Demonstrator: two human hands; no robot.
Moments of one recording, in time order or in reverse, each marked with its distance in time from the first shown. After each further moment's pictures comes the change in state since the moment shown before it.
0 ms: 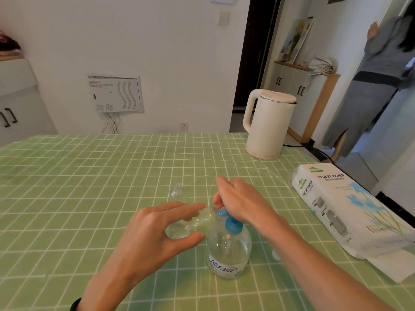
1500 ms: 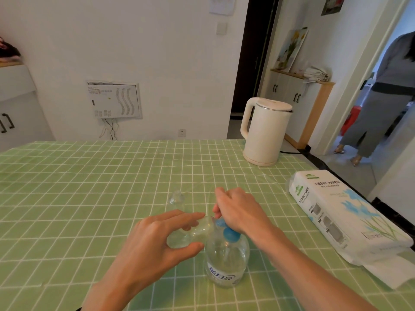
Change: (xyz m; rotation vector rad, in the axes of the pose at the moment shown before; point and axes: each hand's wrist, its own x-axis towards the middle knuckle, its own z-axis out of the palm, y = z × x) left_hand 0.000 0.002 0.001 0.038 -0.024 -0.025; right_hand -0.005 0.000 0.002 -0.019 0.034 0.027
